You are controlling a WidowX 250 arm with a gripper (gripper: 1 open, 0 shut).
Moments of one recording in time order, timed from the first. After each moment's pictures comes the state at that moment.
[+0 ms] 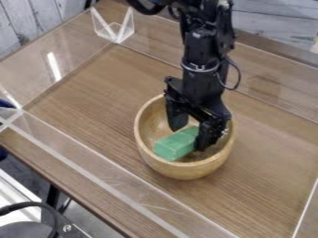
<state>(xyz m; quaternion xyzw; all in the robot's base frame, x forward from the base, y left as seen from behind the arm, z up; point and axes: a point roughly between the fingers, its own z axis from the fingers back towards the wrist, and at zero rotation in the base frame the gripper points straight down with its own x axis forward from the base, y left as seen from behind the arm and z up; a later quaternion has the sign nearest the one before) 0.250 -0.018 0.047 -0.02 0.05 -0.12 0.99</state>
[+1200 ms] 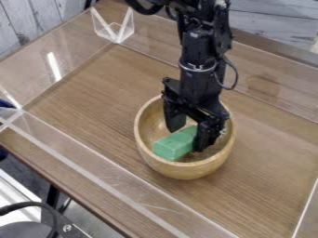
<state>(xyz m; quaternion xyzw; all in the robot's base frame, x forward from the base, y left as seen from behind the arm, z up) 0.247 -0.016 0.046 -0.02 0.06 -0.11 0.99</state>
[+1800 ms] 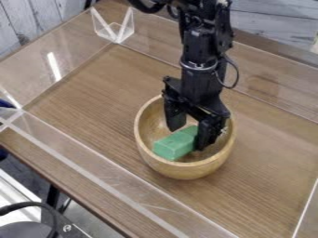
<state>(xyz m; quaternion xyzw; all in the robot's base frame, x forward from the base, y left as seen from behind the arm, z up) 0.249 -0.016 0.047 -0.02 0.06 -0.11 0.99</state>
